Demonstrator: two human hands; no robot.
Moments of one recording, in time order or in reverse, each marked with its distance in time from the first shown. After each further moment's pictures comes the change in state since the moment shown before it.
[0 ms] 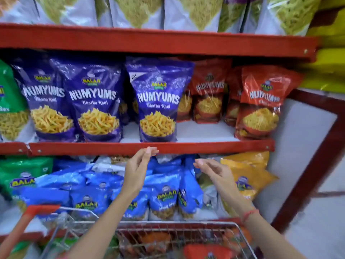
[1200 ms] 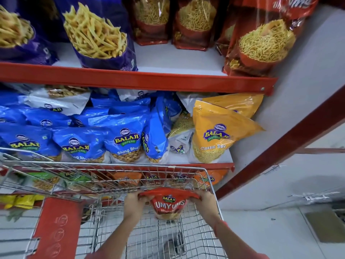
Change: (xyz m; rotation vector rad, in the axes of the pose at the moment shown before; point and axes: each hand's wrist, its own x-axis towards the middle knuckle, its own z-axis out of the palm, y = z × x) left_hand -0.203 -0.194 0.120 0.401 -0.057 -0.847; right_hand -0.144 0.249 -0.072 -0.606 -0.169 0.613
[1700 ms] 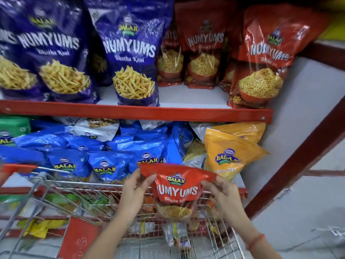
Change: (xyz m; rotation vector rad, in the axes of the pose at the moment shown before) left_hand -0.053 0.130 -0.103 -0.417 0.038 0.422; right_hand -0.041 -0.128 -0.088 0.574 0.123 -0.373
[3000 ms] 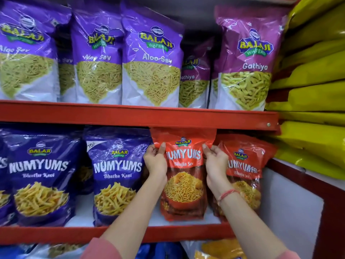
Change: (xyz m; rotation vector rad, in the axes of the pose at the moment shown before) left_hand 0.226 0.280 0.133 -0.577 0.230 0.353; right_hand 0.270 -0.261 -0.044 0.500 0.498 -0.370
